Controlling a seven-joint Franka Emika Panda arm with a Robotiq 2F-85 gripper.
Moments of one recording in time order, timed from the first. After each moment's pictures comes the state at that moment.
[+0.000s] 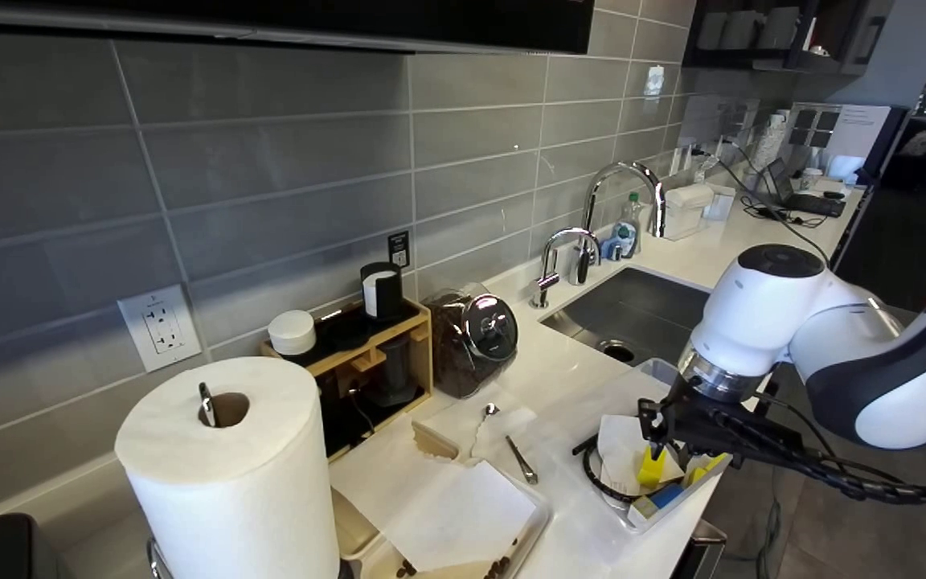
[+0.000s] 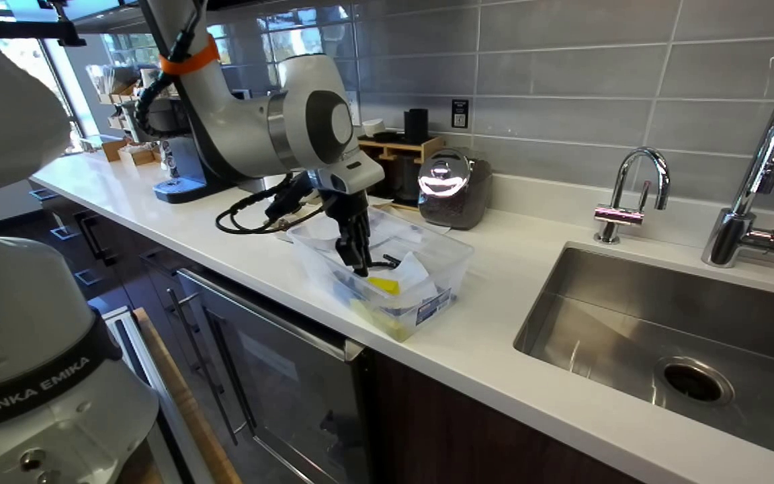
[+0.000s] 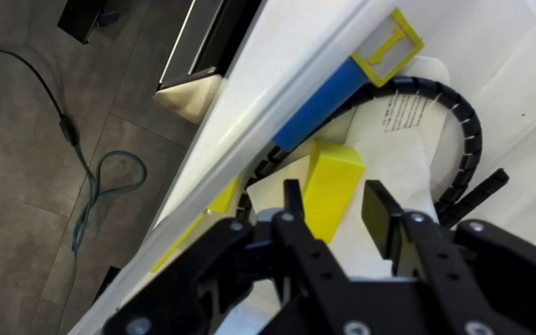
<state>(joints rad) -0.73 0.17 0.62 -2.71 -0.83 2.95 1.55</state>
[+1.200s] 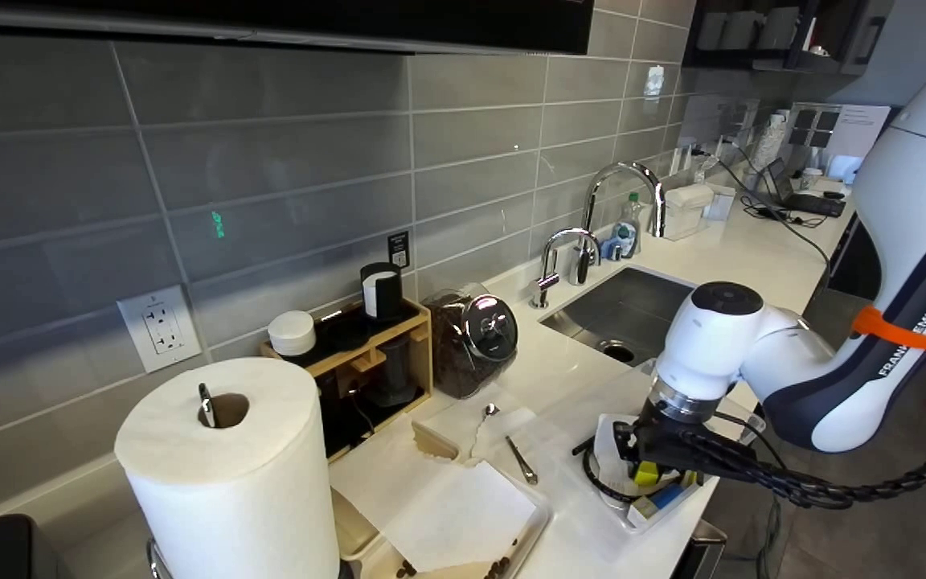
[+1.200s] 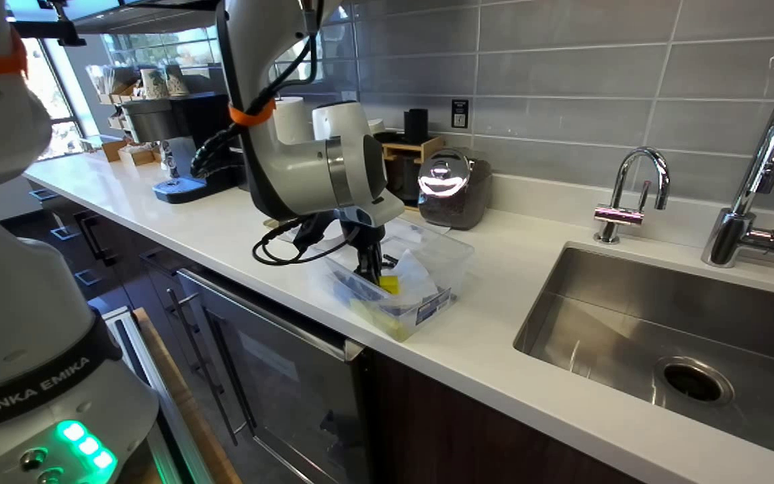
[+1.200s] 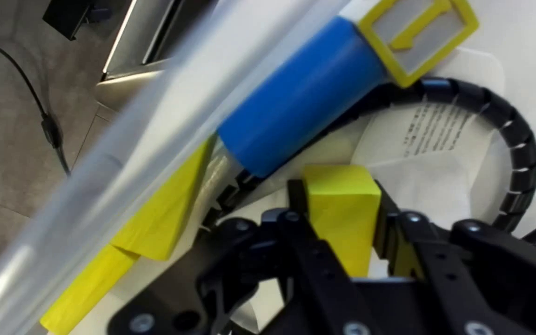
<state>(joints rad) -0.52 0.44 0.37 -2.51 -1.12 2.95 1.71</state>
